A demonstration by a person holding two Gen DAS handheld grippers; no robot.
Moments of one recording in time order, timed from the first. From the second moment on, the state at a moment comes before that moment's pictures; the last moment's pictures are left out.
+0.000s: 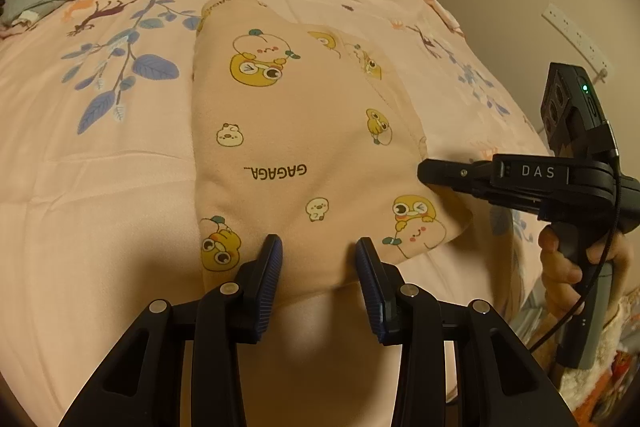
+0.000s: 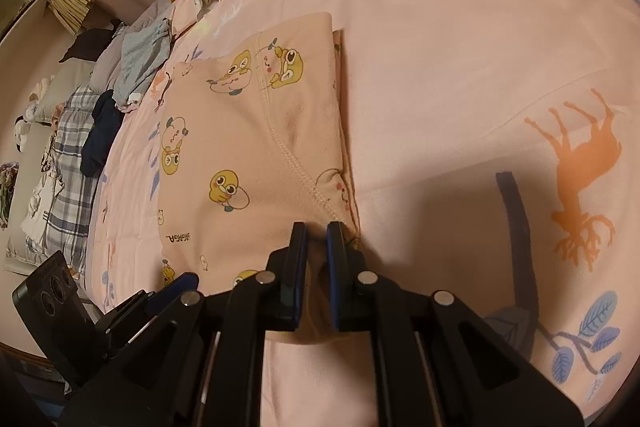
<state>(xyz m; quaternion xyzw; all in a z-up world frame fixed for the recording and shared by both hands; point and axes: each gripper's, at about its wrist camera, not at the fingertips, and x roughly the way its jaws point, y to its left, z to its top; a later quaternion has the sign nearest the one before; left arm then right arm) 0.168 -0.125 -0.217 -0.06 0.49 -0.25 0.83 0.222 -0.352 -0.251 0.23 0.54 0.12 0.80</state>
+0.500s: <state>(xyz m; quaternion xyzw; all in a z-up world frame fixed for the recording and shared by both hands) 0.173 -0.104 -0.172 -0.03 0.43 -0.16 0.89 0.210 -0.371 -0.226 0.22 0.52 0.10 0.82</state>
